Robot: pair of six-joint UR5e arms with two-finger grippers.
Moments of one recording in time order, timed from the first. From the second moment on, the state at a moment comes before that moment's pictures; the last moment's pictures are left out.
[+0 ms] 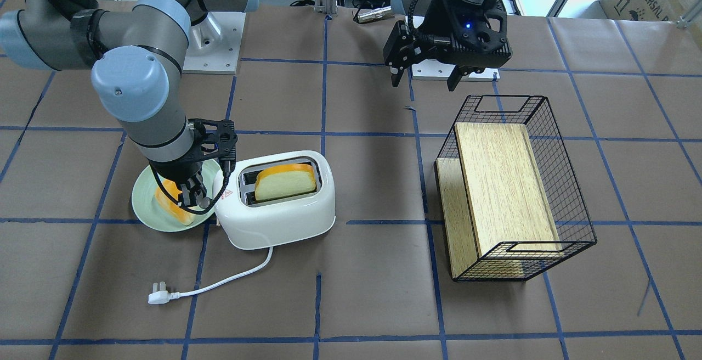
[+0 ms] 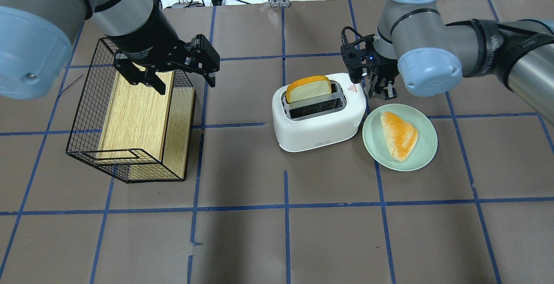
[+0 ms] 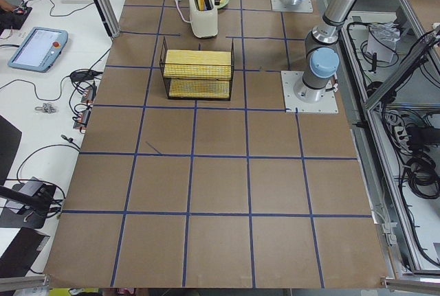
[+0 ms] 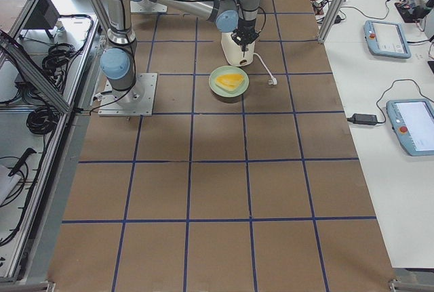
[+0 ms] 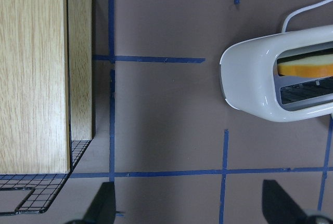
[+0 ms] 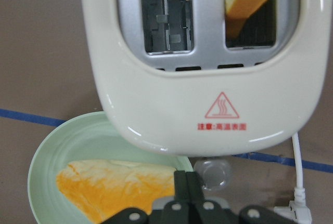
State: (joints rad) left arm -1.68 -1.54 -1.56 -1.59 1.45 -0.16; right arm 1.61 -1.33 1.75 -1.99 -1.59 -1.71
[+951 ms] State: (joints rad) left arm -1.68 -1.54 -1.56 -1.59 1.45 -0.16; right arm 1.61 -1.31 1.74 -2.01 -1.59 -1.71
